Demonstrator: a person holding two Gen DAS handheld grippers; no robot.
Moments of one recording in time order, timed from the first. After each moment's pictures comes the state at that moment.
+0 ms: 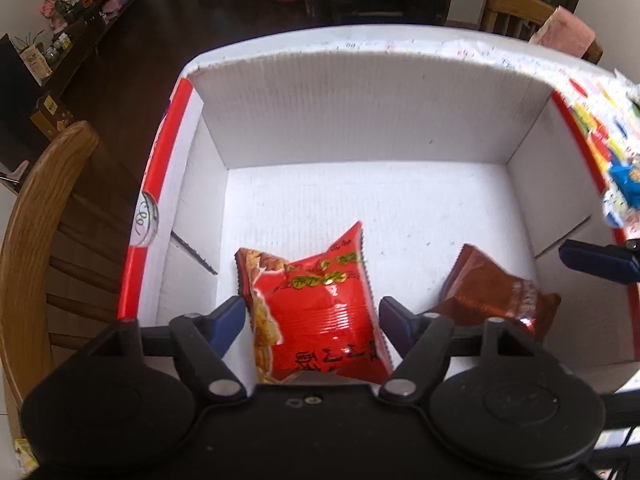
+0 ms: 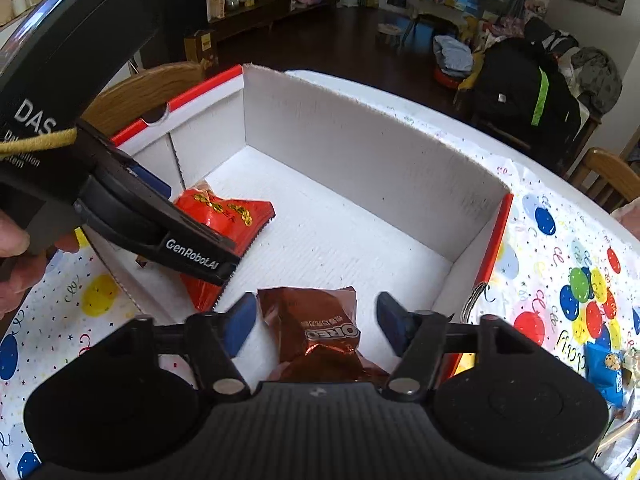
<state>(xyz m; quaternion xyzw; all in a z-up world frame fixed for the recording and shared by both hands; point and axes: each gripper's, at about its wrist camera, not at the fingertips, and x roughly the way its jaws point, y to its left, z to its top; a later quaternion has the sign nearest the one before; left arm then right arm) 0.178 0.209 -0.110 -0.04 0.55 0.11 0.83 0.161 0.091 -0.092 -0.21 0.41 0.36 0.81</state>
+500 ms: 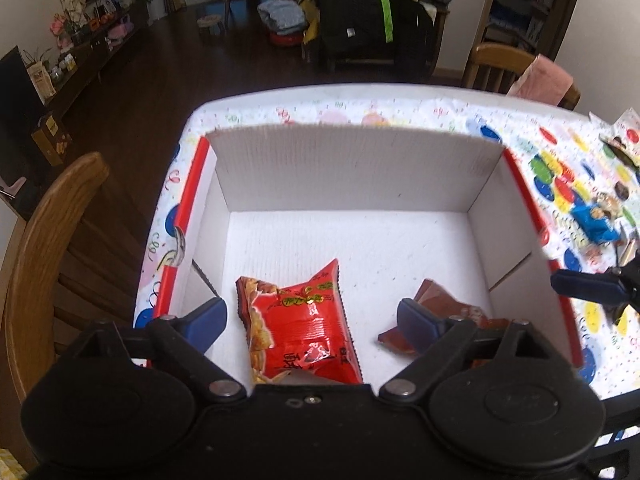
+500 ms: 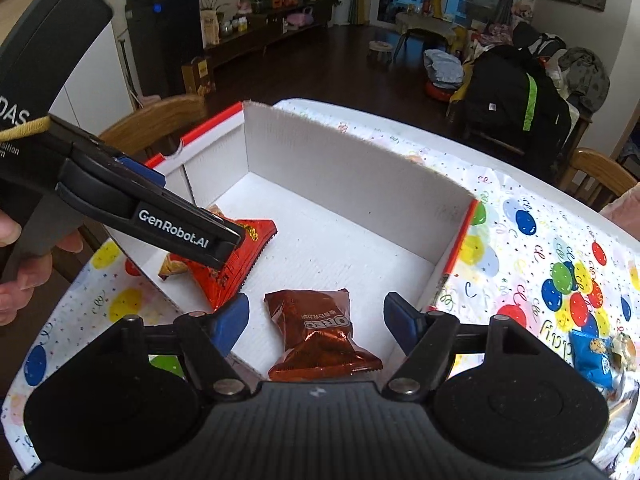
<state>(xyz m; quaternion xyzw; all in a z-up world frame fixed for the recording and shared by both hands) 0.153 0.204 -0.063 -0.06 0.49 0.10 0.87 0.145 0.061 -0.057 -0.17 0.40 0.36 0.82</state>
